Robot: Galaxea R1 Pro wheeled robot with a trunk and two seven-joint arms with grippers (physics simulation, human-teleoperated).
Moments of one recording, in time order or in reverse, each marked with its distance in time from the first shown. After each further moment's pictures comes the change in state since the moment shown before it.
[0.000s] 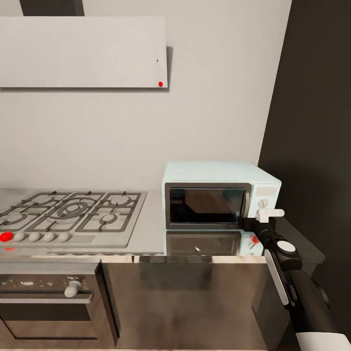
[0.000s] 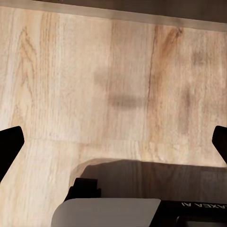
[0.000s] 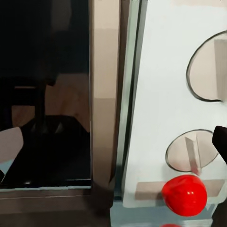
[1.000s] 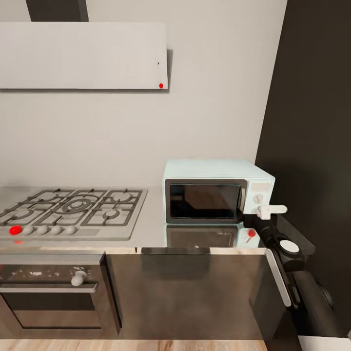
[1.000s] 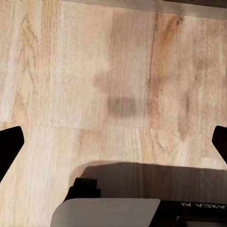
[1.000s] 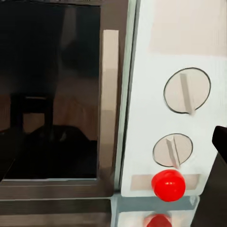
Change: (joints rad) left arm 0.000 0.000 0.001 0.000 0.000 0.000 0.000; right arm 0.012 -0.002 0.006 -0.070 -0.001 -0.014 0.005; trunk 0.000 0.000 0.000
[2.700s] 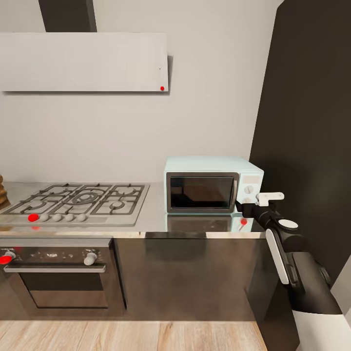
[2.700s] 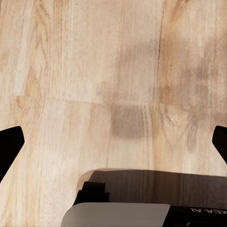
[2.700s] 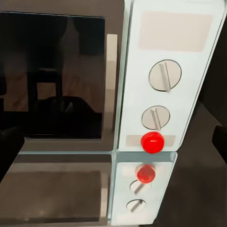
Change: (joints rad) left arm -0.005 0.015 -0.004 -0.008 0.001 0.004 0.011; right arm -0.121 0.003 0.017 -0.049 0.004 0.293 0.002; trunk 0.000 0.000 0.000
